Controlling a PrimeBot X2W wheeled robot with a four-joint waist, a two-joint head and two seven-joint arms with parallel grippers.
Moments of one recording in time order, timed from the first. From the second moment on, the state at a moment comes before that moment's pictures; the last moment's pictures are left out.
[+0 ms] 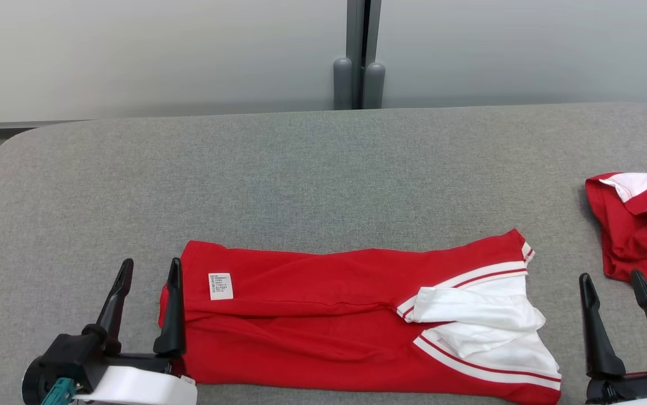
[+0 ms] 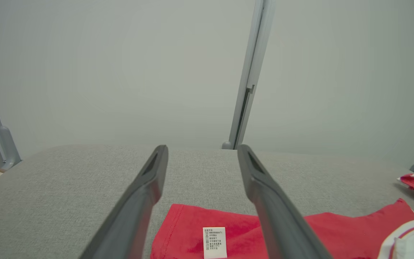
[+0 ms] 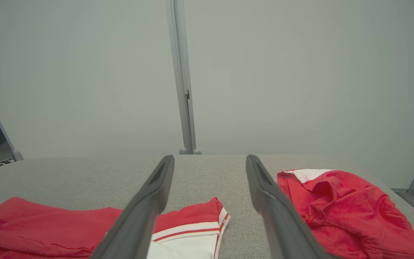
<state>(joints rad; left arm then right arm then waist) 0.02 0.29 -0.30 -0.05 -0.49 0.21 -0.26 0.20 -0.14 -0.03 -0.20 0.22 0.13 -0.11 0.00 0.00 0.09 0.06</state>
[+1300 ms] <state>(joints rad) -0.06 0.20 -0.25 -0.01 -0.38 0.10 -0.26 0.08 -0.12 -0.01 0.28 0.29 0.13 -0.09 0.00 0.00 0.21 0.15</state>
